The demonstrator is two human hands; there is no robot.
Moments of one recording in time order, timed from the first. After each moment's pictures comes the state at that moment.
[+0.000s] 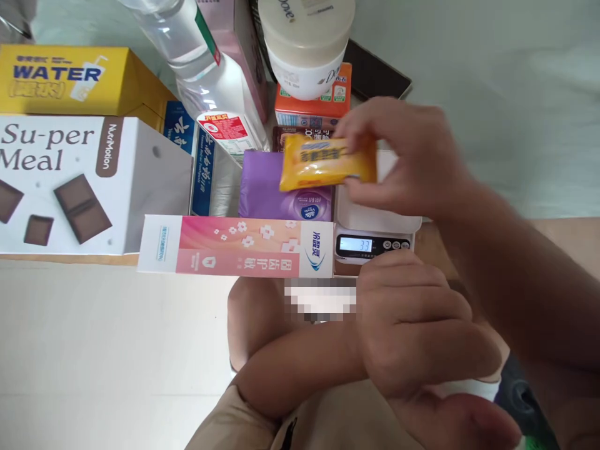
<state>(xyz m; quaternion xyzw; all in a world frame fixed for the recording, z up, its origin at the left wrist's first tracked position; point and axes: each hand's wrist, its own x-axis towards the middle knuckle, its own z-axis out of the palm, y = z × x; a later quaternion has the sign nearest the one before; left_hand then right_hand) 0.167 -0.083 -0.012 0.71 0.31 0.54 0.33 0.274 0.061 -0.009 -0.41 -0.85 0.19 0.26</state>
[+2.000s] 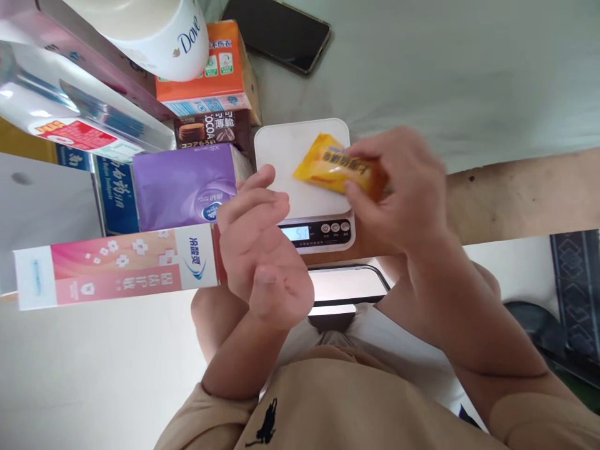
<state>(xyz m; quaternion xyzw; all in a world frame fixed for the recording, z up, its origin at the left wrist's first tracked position) 0.194 -0.012 -0.076 0.57 0.26 0.76 0.14 0.365 -0.017 -0.066 -0.53 -0.76 -0.02 0.37</state>
